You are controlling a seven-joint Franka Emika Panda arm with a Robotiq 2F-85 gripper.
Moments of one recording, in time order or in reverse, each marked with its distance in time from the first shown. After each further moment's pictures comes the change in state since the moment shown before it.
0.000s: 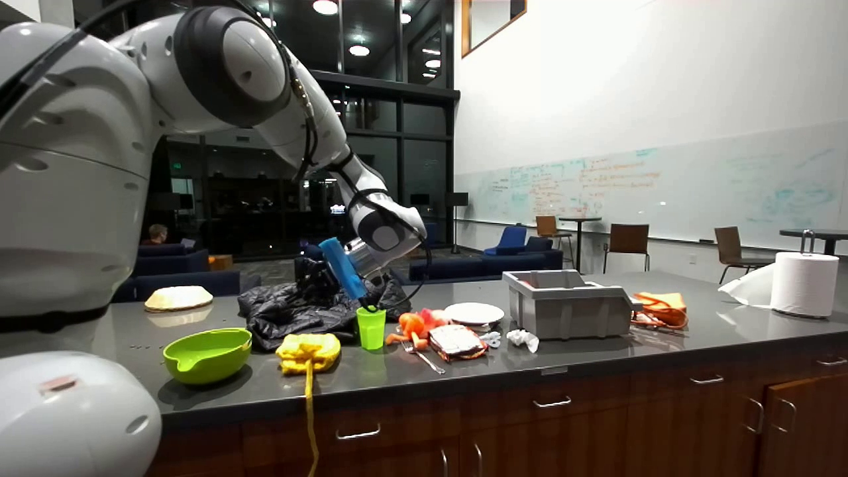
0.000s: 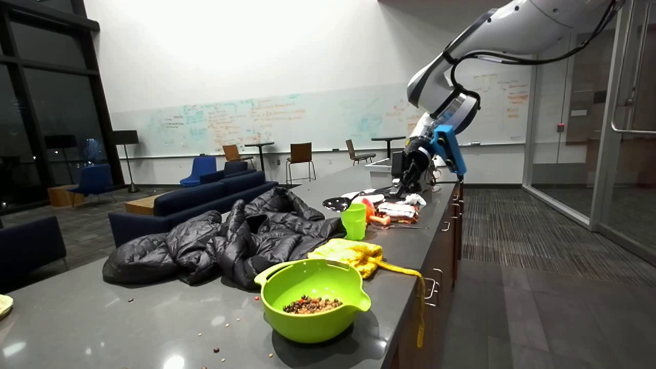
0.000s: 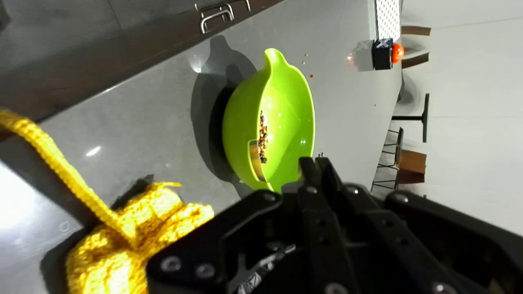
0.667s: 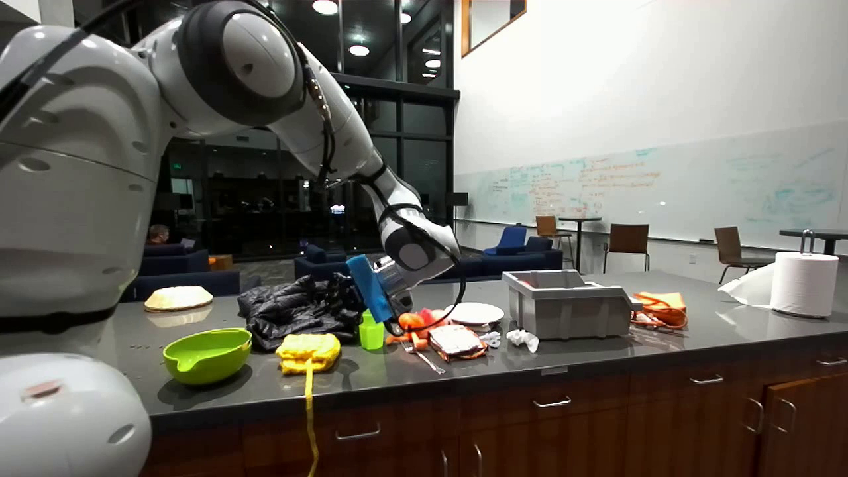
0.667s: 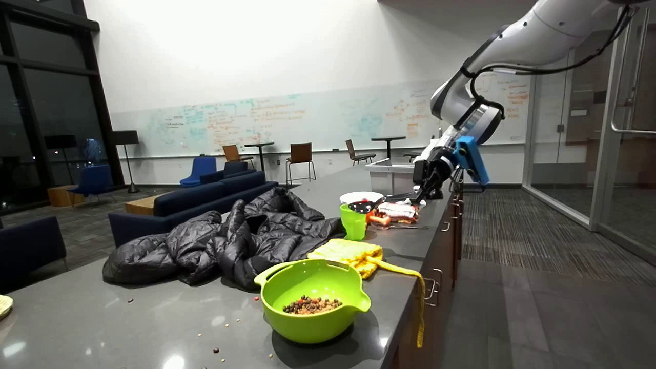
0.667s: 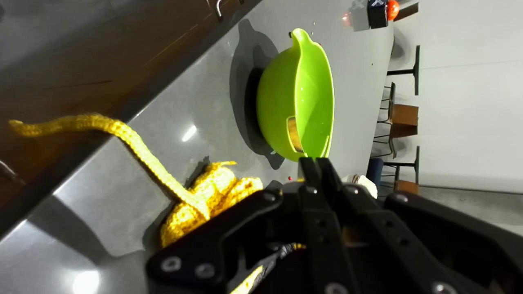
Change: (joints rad) arm -0.075 0.026 -0.076 -0.055 0.034 0.002 -0.062
